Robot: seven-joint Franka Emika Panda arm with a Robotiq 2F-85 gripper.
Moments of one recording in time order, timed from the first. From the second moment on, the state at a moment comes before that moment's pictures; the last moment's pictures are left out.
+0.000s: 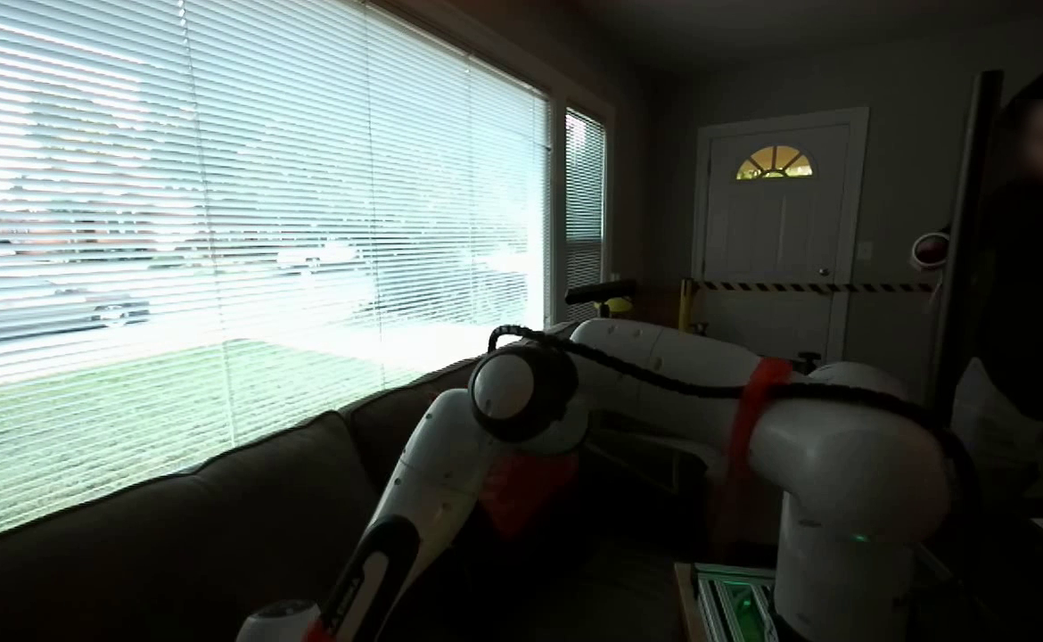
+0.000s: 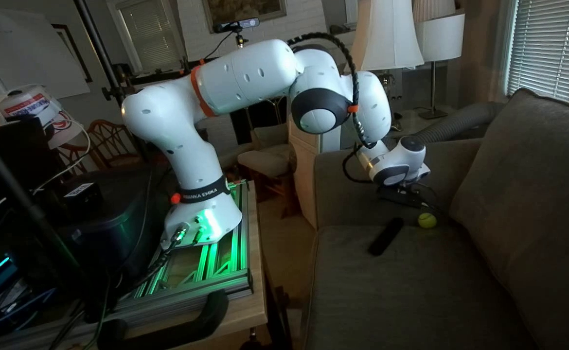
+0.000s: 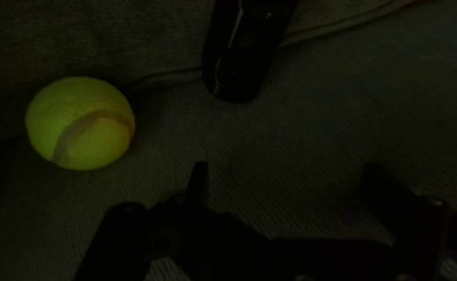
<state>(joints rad) -0.39 1.38 0.57 -1.56 -0.33 2.85 -0.87</state>
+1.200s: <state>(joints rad) 0.15 1.09 -0.07 -1.71 -0.47 3.05 -0.91</state>
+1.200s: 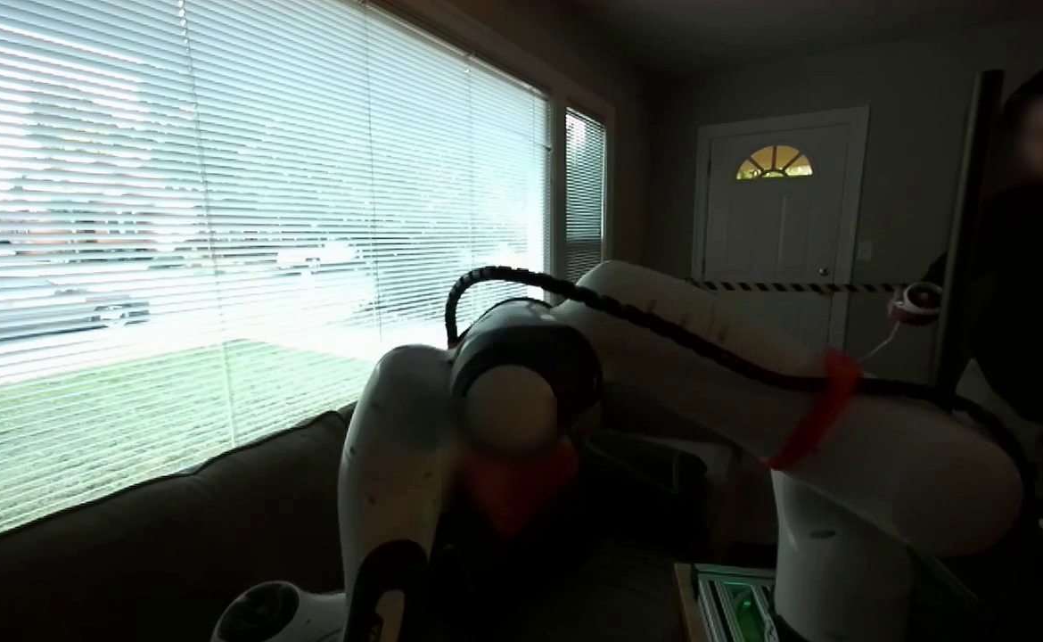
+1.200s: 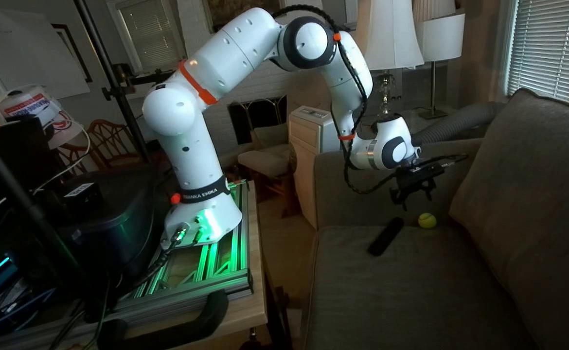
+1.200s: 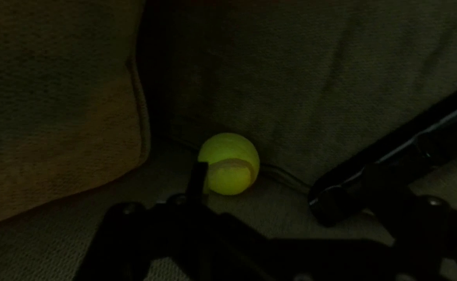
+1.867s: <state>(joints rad) 0.40 1.40 -0.38 -1.46 -0.48 3.22 -0.65</state>
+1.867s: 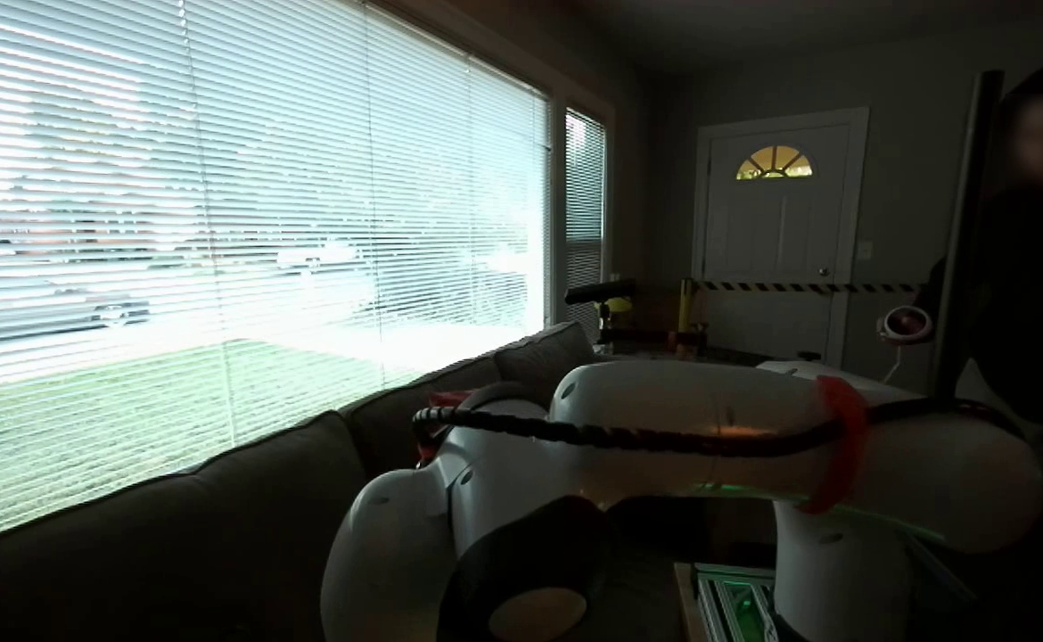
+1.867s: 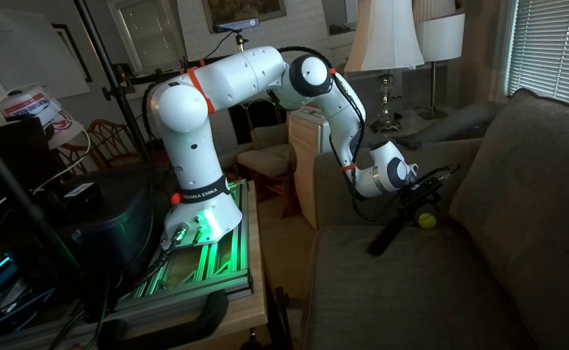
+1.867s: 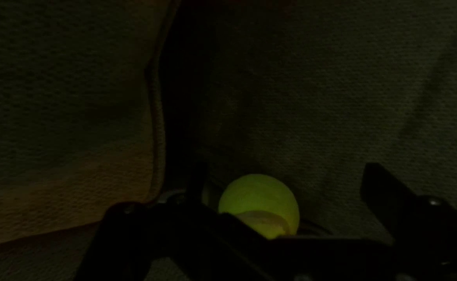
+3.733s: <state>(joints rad) 0.09 1.48 0.04 -1.26 -0.48 3.02 -0.50</state>
